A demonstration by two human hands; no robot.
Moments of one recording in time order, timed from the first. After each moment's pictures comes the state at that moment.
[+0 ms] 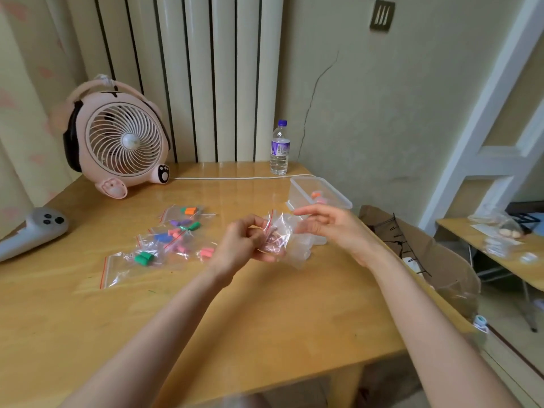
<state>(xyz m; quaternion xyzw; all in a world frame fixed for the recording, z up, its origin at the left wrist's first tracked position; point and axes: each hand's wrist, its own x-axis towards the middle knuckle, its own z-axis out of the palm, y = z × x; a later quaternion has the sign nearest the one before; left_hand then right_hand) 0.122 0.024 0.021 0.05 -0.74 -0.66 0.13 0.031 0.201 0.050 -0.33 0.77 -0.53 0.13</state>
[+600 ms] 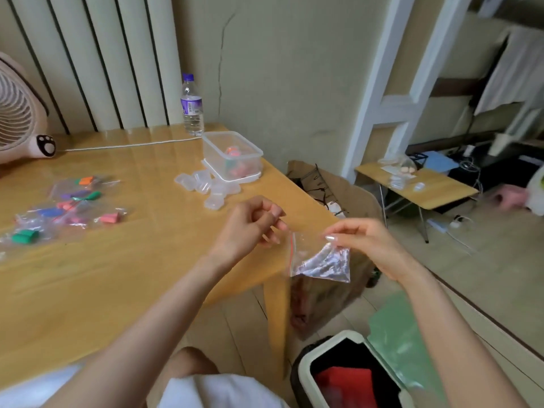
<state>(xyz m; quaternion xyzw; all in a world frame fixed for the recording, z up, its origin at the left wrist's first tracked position) 0.139 0.171 0.002 -0.09 -0.77 -0.63 0.06 0.112 0.396 -0.006 -0.15 0.81 -0.56 0.08</state>
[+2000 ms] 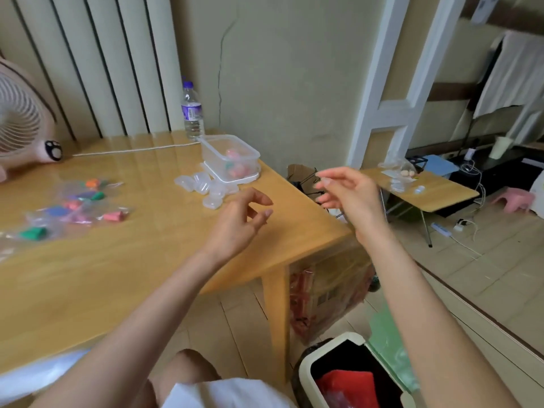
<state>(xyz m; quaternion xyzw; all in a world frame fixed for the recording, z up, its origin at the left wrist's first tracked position) 0.132 0.166 -0.010 -0.13 -0.85 -0.47 0.19 0.097 0.365 0.023 -0.09 0.75 -0.64 -0.12</state>
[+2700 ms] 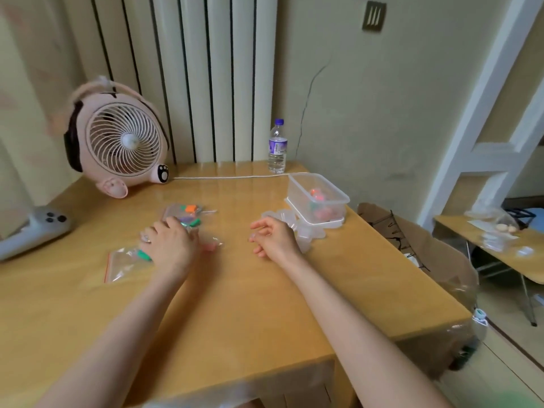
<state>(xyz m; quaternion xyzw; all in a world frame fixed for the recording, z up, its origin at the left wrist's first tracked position) 0.115 -0.070 -0.037 0.40 -0.86 -0.13 0.28 0.045 0.100 -0.020 -0.22 0.79 -0.56 0.09</state>
